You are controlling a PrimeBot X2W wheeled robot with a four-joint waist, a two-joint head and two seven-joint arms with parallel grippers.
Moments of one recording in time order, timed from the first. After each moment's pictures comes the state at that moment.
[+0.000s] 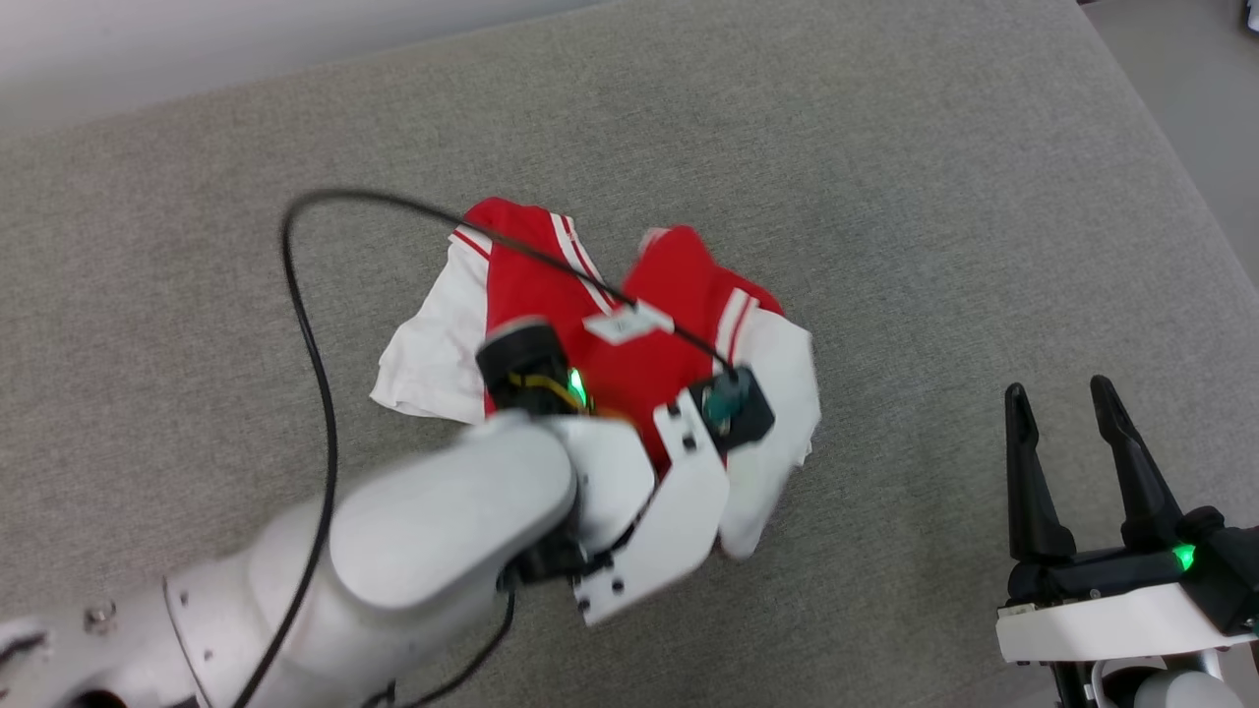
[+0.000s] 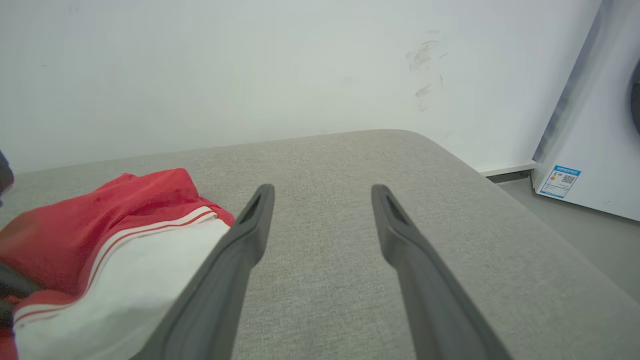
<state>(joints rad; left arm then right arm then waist) -1.04 0.44 -1.28 0.14 -0.81 -0.13 0.81 -0.01 -0.05 -0.02 -0.06 0.16 0.13 -0.26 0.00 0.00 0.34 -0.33</state>
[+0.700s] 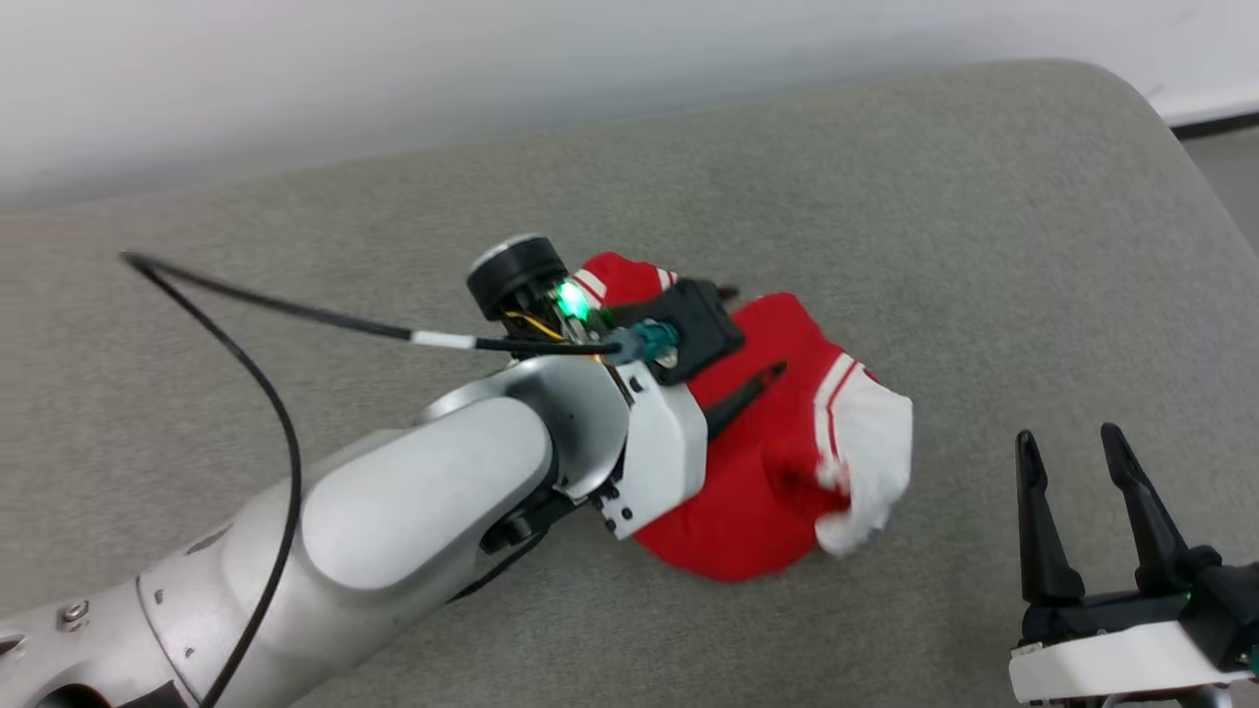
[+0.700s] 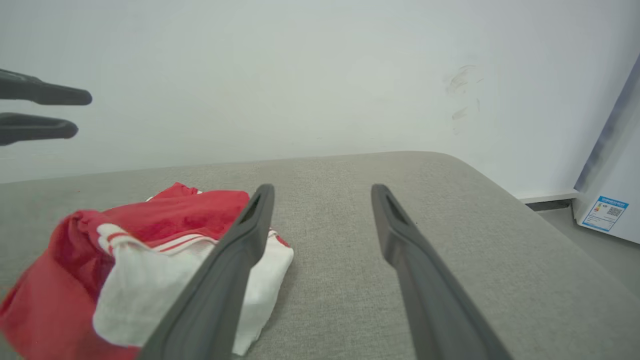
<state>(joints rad) -1.00 0.44 -1.18 0.15 -0.69 -0.08 0.22 0.04 -0.05 -0.05 -0.04 0.10 0.13 -0.26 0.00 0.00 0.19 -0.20</state>
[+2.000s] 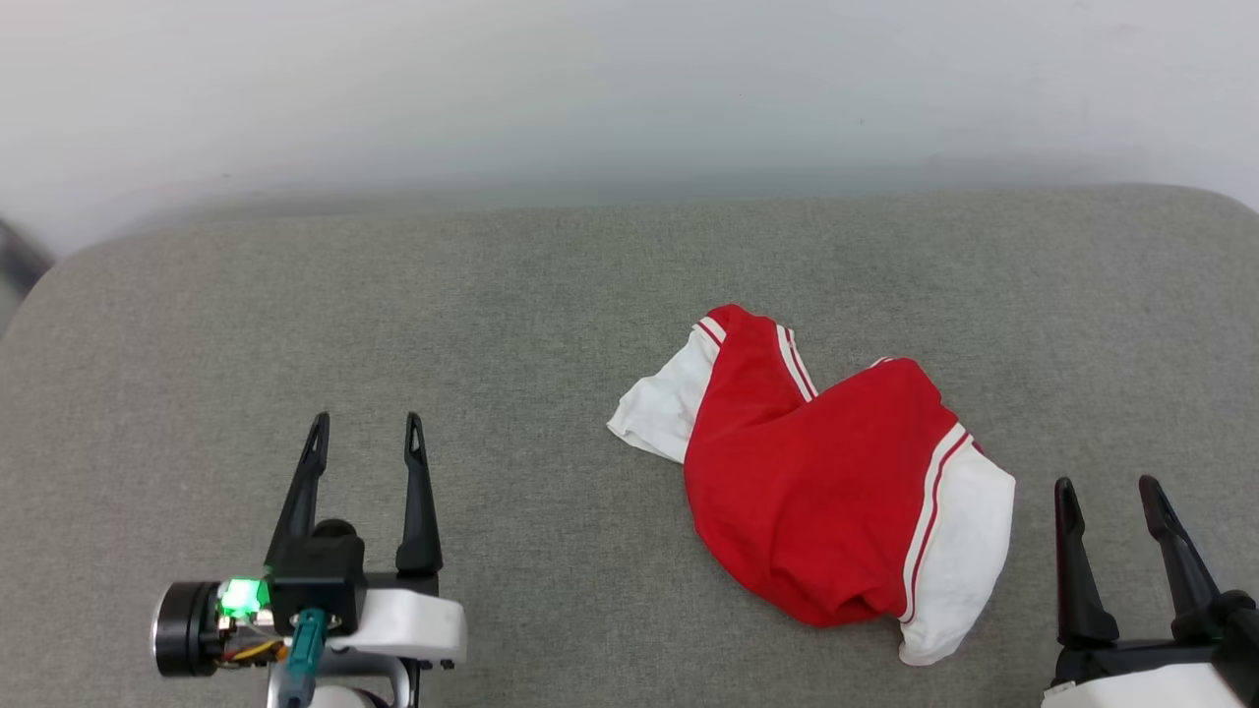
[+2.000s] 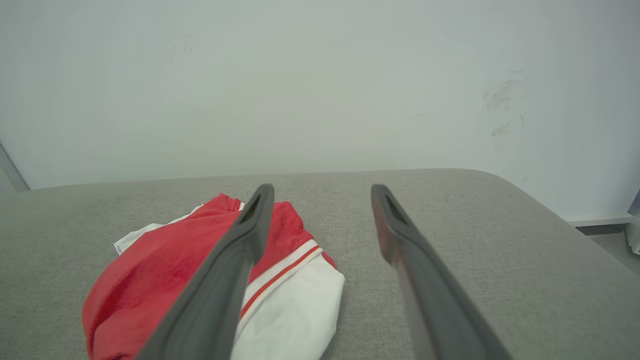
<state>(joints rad) -0.13 0.38 -0.46 0.00 -0.32 0.49 -0.26 0.11 -0.05 -0.11 -0.03 0.10 0.13 -0.26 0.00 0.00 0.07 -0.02</state>
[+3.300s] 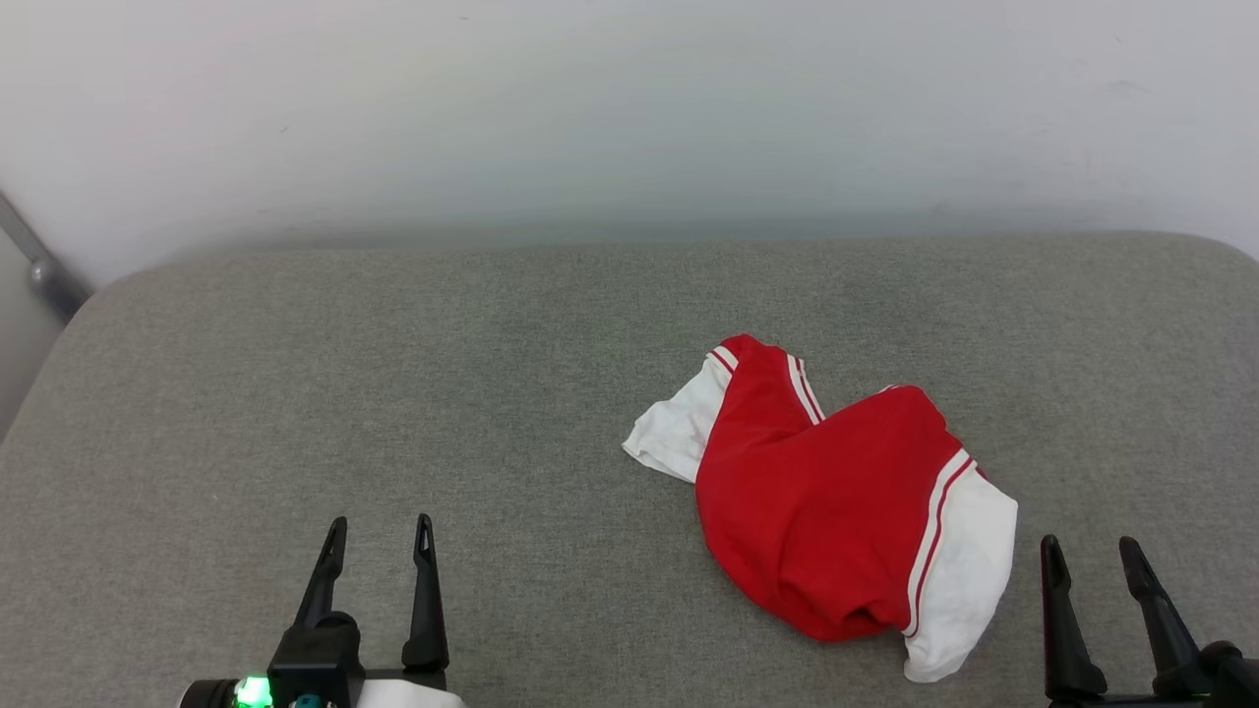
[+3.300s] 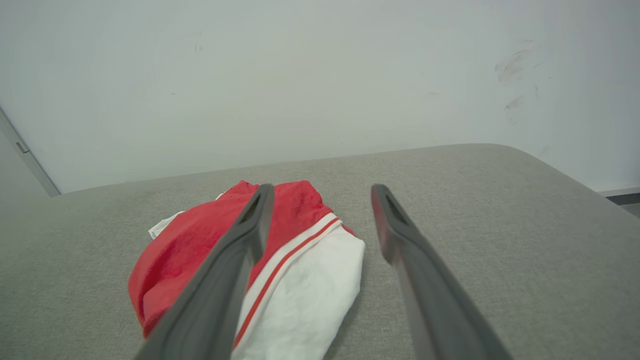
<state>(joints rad) 0.10 0.10 -0.13 0.04 -0.09 0.15 -0.26 0.20 -0.05 -0.08 -0.01 0.19 0.13 -0.26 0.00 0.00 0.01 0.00</state>
